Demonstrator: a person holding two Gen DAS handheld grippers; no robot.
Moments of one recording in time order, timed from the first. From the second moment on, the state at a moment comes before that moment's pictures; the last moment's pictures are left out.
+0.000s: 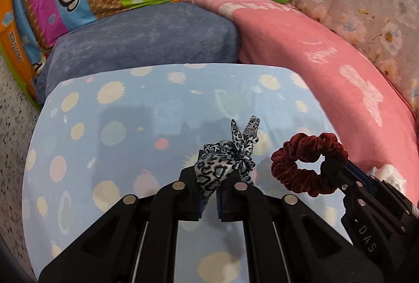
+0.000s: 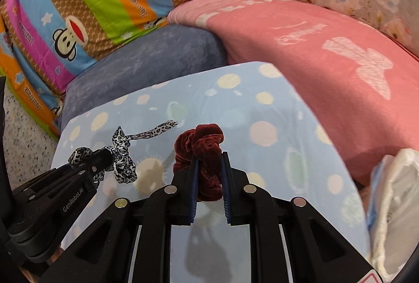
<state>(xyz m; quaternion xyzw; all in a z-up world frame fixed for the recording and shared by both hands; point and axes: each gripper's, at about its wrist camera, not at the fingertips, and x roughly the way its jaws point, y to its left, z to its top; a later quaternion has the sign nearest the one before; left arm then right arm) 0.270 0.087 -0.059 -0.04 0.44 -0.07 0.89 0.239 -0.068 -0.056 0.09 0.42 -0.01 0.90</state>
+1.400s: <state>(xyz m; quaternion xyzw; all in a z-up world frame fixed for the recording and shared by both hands) 0.104 -0.251 -0.010 0.11 0.40 -0.30 0.86 0.009 -0.368 -0.022 0.22 0.32 -0.24 0.89</state>
